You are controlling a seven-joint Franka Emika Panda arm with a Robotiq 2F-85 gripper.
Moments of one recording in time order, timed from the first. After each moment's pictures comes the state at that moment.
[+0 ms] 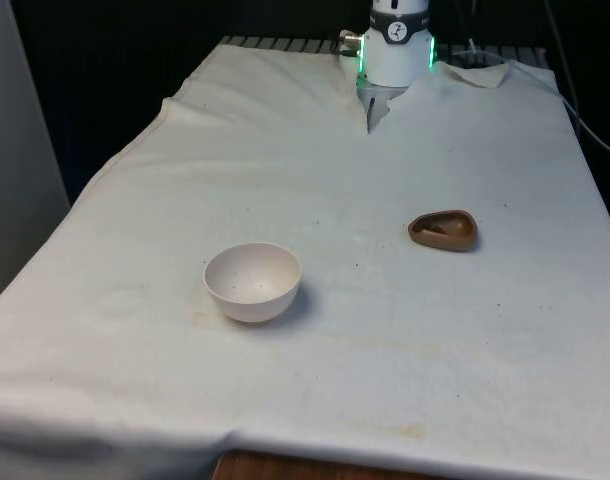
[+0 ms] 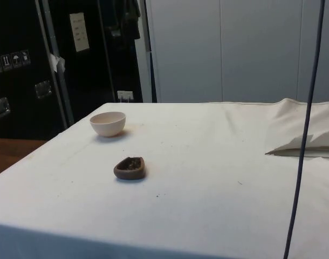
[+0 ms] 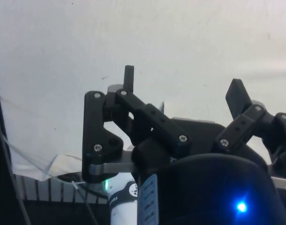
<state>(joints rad) 0.07 0.06 0.04 -1.91 -0.07 1.91 0.09</state>
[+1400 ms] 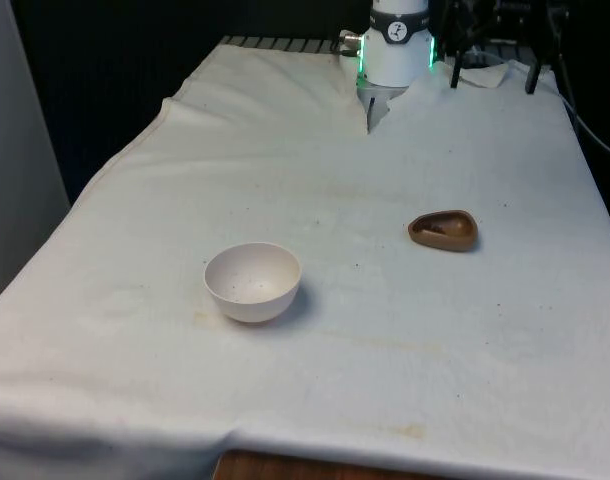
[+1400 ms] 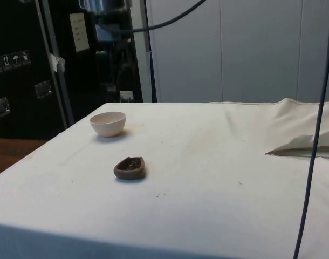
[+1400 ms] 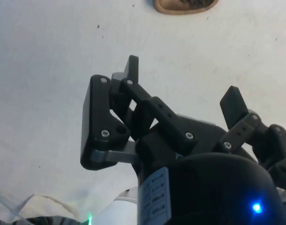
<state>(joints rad) 0.07 0.12 0.19 -2.11 -0.14 2.25 0.27</state>
